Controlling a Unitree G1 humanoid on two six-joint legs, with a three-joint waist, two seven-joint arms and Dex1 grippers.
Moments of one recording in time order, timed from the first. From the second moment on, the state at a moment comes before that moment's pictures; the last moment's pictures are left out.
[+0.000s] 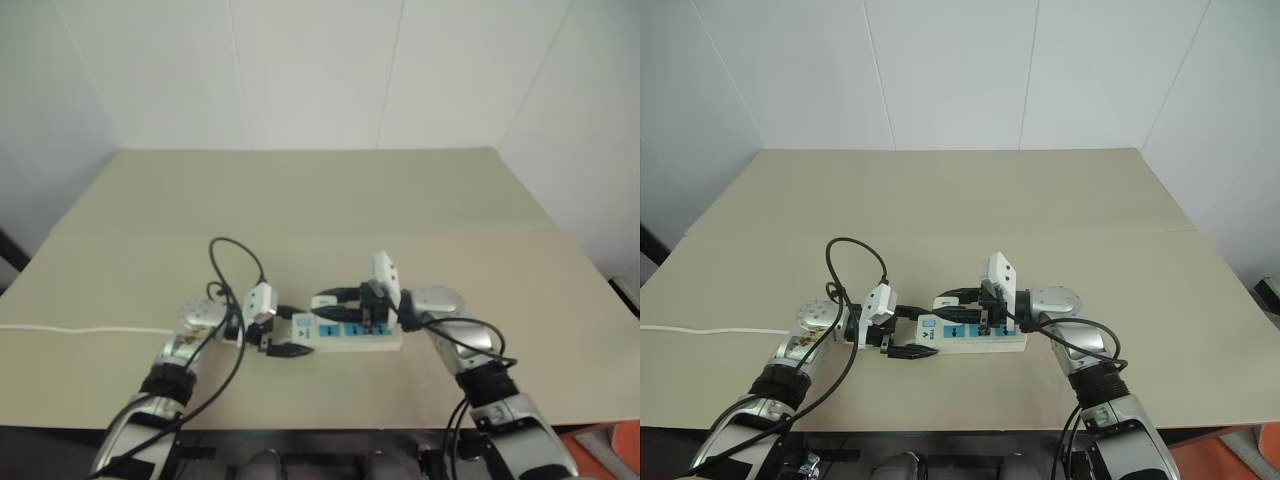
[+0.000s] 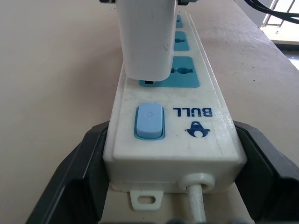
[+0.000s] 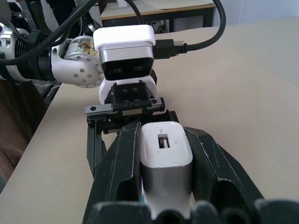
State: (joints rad) left arm -0.53 0.41 -0.16 0.57 -0.17 -0.13 -1.43; right arm -0.55 -0.33 0.21 0.23 0.33 0.14 1.18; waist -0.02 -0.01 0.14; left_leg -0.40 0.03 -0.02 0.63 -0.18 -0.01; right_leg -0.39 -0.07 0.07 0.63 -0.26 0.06
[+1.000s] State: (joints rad) left arm -0.49 0.45 -0.17 0.49 -0.20 -0.08 -1.42; right arm -0.54 -0.33 0.21 0.41 0.33 -0.14 1.28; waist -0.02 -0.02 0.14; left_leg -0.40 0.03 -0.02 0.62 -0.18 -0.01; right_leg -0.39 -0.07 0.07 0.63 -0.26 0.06
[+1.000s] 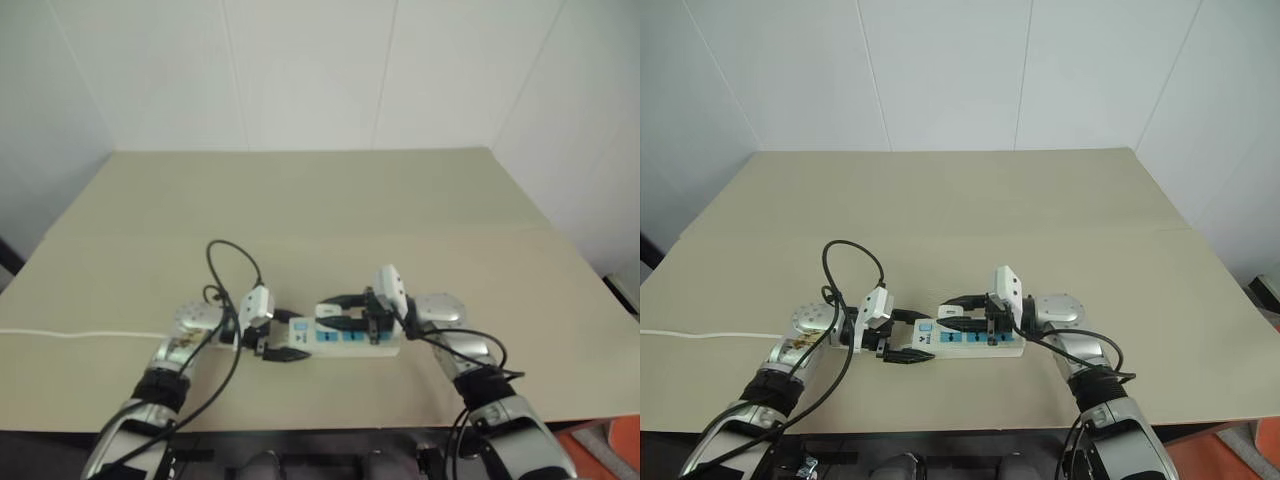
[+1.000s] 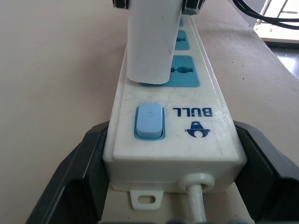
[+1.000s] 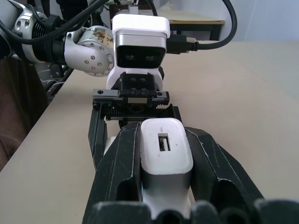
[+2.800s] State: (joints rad) left arm -0.50 0.46 -0.18 0.52 -0.20 -0.10 -1.43; right arm -0.54 -0.34 0.27 0.31 0.29 -0.04 1.22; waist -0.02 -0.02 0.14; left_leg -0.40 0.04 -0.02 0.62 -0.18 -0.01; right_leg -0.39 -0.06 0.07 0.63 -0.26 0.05
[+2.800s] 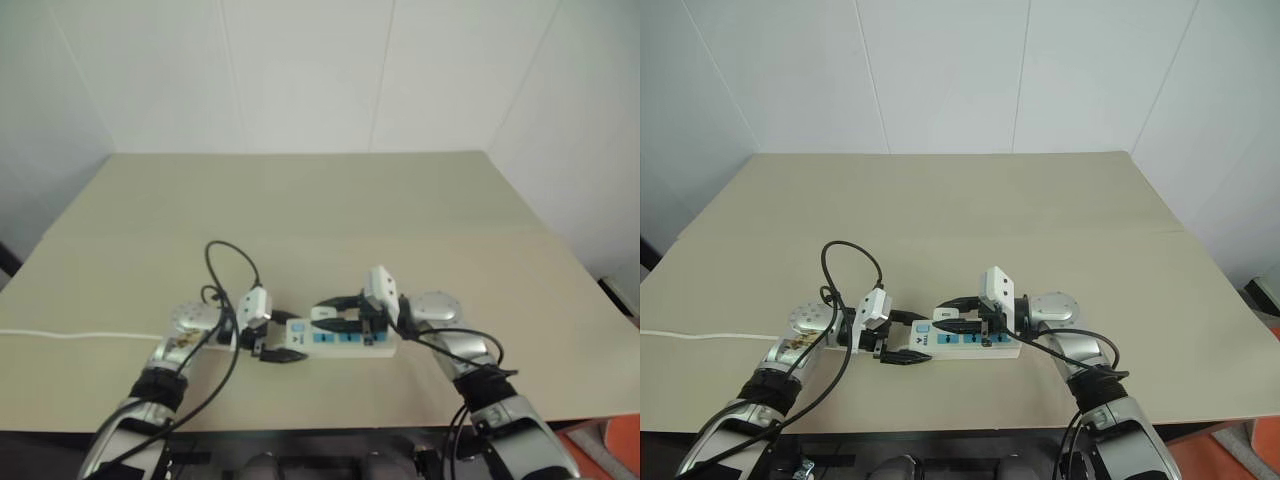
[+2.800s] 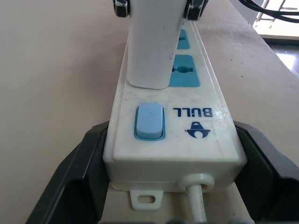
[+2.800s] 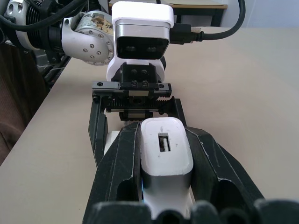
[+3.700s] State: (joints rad) left arm -0.49 0.46 -0.18 0.51 -0.20 -0.10 -1.43; right arm -0.53 -0.36 0.28 0.28 0.26 0.10 1.24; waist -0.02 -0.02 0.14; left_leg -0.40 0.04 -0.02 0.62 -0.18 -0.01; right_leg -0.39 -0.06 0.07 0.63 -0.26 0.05
